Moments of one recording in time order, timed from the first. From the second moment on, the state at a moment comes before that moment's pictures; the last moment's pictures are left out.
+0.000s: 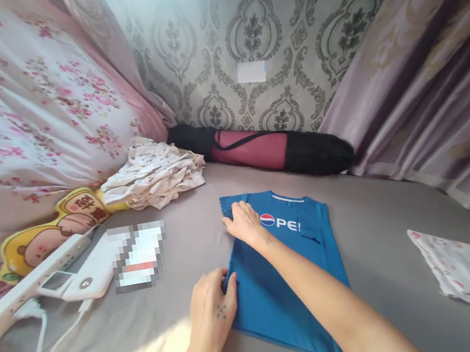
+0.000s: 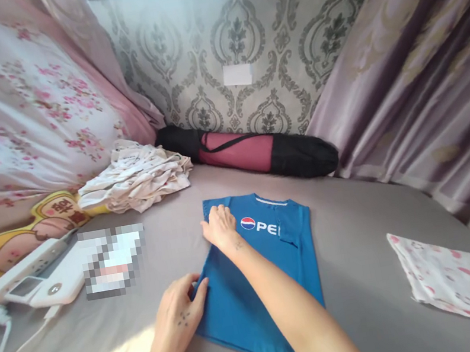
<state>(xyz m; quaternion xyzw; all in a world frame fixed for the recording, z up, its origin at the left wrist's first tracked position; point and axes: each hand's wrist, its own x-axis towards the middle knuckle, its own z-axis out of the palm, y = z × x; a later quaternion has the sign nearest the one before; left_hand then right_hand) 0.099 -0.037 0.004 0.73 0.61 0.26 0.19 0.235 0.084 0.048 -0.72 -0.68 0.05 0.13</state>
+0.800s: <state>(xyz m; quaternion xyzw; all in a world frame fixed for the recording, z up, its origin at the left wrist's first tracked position) 0.141 -0.075 0.019 0.88 0.41 0.20 0.16 0.345 0.036 0.026 -0.60 -0.19 0.49 0.60</state>
